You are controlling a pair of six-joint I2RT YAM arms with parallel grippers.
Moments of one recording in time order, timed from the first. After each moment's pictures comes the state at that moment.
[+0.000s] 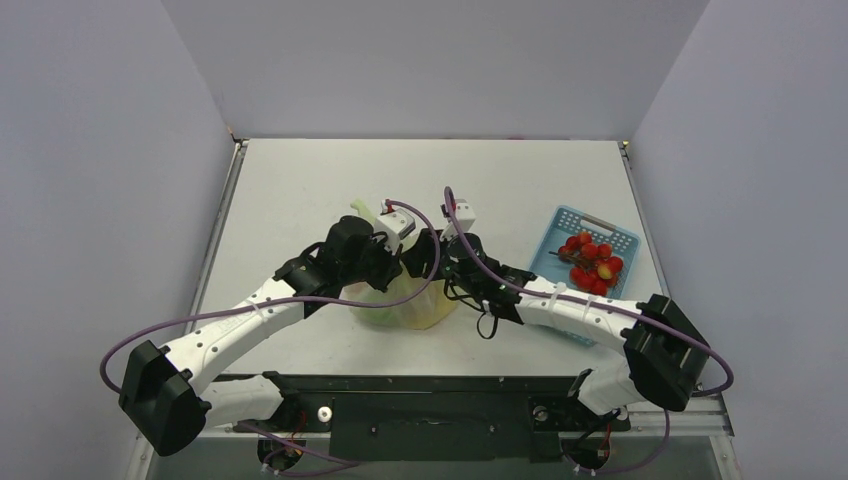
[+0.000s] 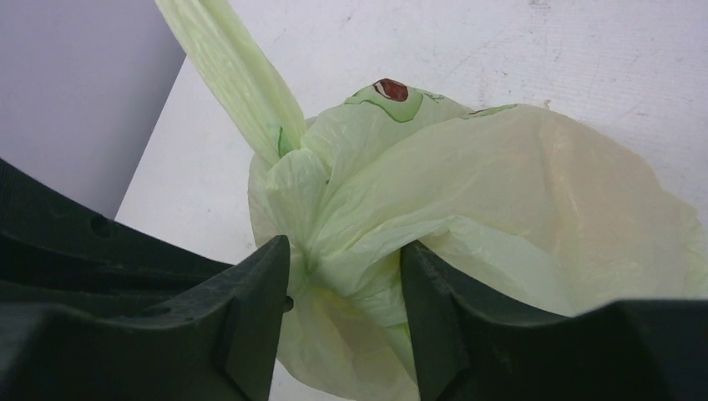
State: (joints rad) left arm -0.72 1.18 0.90 -0.34 0.09 -0.06; right arm 0.91 1.40 0.84 0.19 0.19 0.63
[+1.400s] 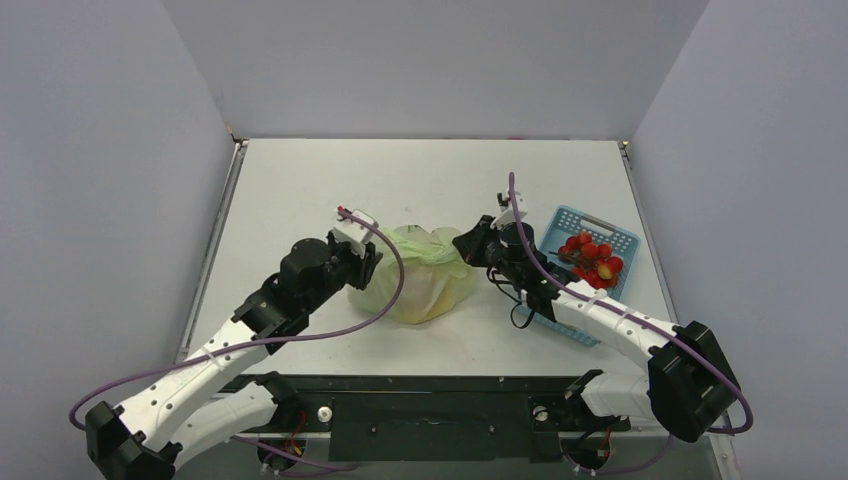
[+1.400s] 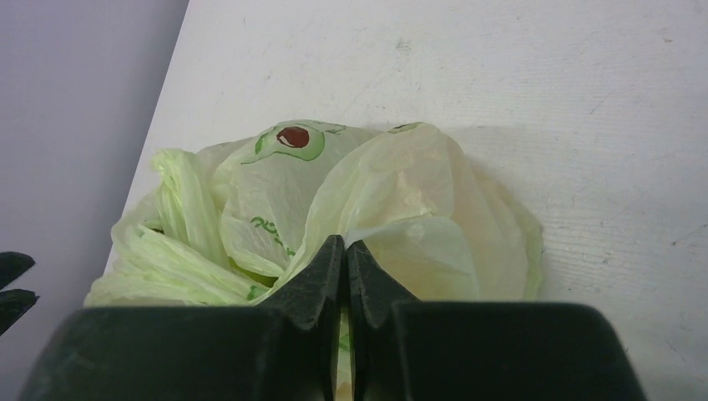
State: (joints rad) left arm -0.72 0.88 0.76 -0.19 -0.12 -0.03; right arm 0.62 1.25 0.70 0.20 0.05 0.66
